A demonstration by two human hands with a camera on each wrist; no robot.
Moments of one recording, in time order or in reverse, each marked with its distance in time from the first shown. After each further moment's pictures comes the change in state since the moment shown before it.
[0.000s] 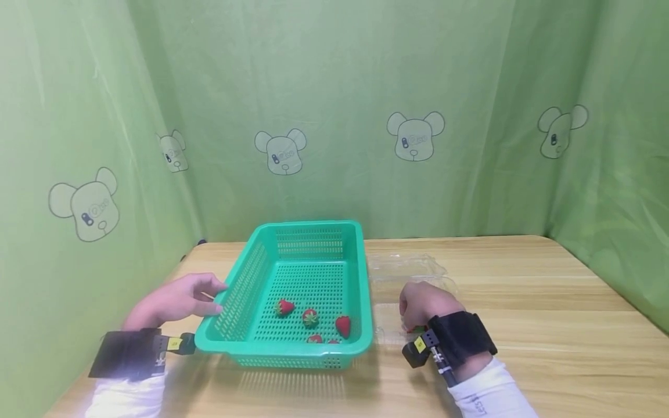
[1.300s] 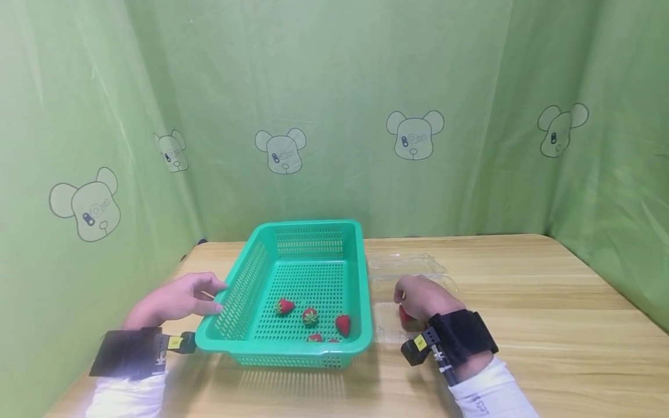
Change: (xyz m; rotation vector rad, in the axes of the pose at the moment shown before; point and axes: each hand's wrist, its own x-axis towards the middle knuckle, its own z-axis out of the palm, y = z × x) left_hand 0.000 -0.002 0.001 0.002 0.007 -0.005; right_hand 0.007 -0.004 -0.002 -0.003 0.052 -0.091
